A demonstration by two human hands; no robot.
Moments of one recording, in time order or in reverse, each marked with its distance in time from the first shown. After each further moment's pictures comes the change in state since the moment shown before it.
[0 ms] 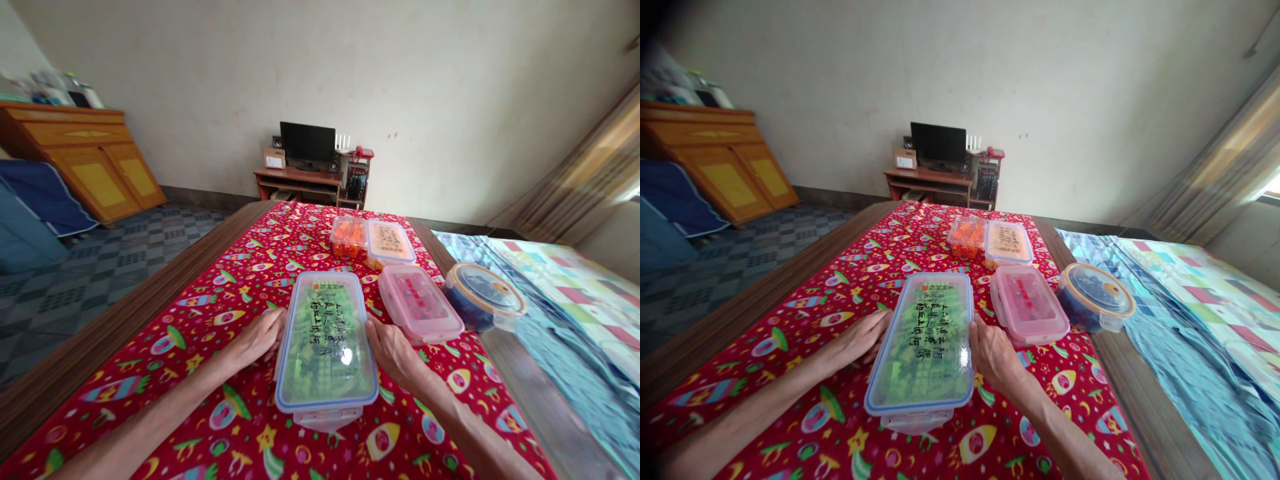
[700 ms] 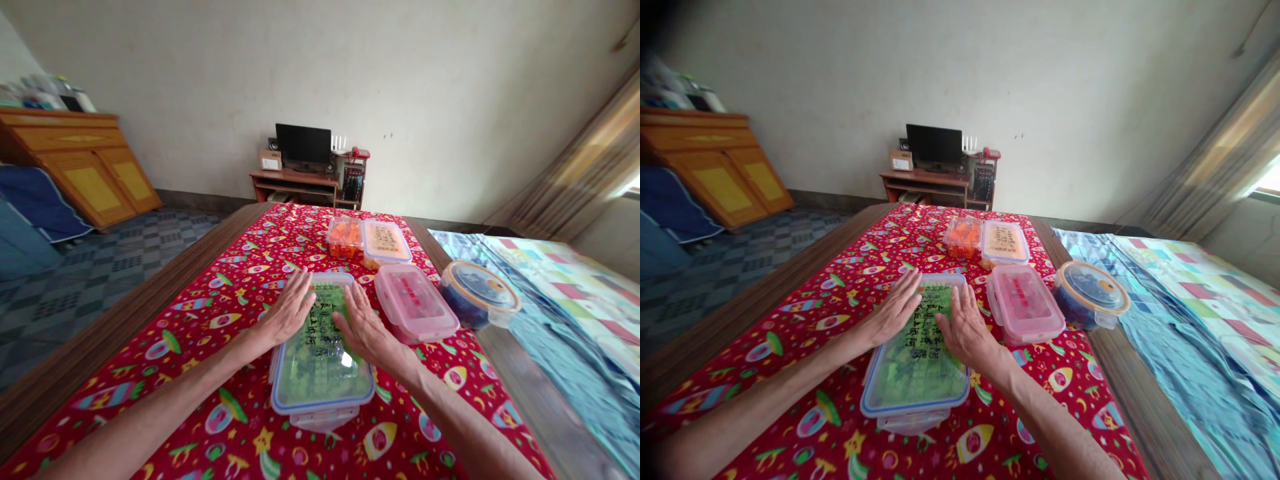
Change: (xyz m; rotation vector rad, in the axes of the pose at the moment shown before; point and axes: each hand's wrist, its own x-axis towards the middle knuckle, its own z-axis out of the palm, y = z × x) left_hand 0.056 0.014 0.020 0.594 0.247 0.554; right_hand 0.058 -0.020 -0.003 0.251 0.082 0.024
